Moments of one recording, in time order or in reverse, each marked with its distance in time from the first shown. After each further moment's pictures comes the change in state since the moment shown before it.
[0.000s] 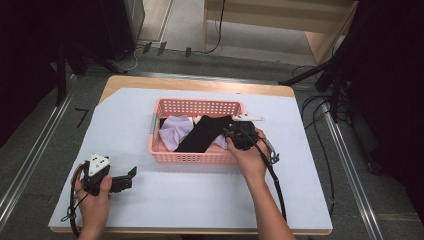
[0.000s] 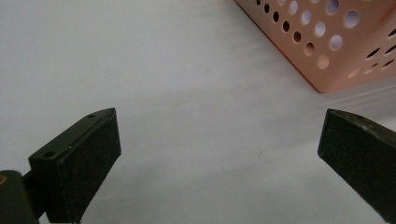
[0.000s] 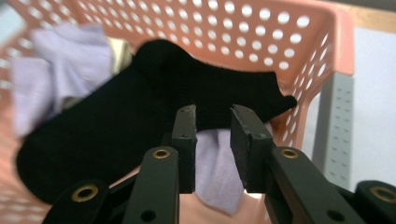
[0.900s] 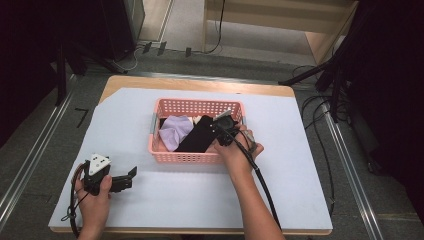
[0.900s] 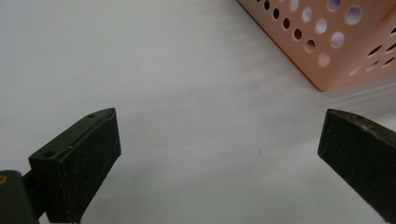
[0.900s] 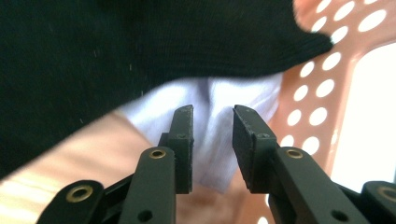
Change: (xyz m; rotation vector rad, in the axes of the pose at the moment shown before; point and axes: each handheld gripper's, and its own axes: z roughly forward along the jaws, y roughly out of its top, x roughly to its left) left arm 0.000 0.000 0.001 0.011 -0.006 0.000; right arm 0.028 0.010 0.054 0.444 -0.266 -0.162
